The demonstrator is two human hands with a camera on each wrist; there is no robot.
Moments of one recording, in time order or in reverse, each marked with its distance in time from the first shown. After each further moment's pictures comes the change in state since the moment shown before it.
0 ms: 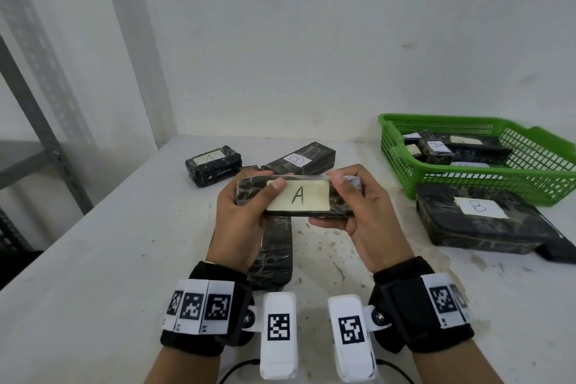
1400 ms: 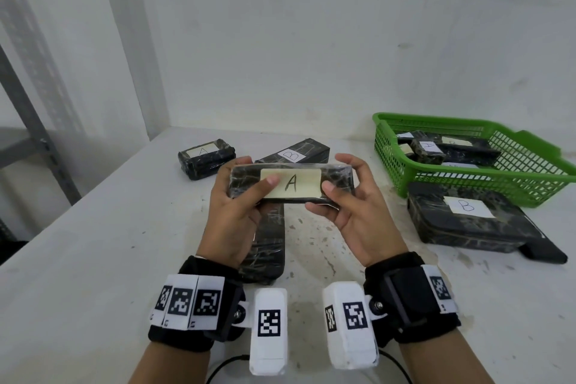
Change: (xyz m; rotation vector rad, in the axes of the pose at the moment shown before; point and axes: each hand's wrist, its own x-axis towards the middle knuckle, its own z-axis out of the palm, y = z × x) left_hand -0.004 0.006 0.003 -0.110 0.031 -0.058; right_hand 0.005 0.001 -0.009 0.214 -0.042 0.104
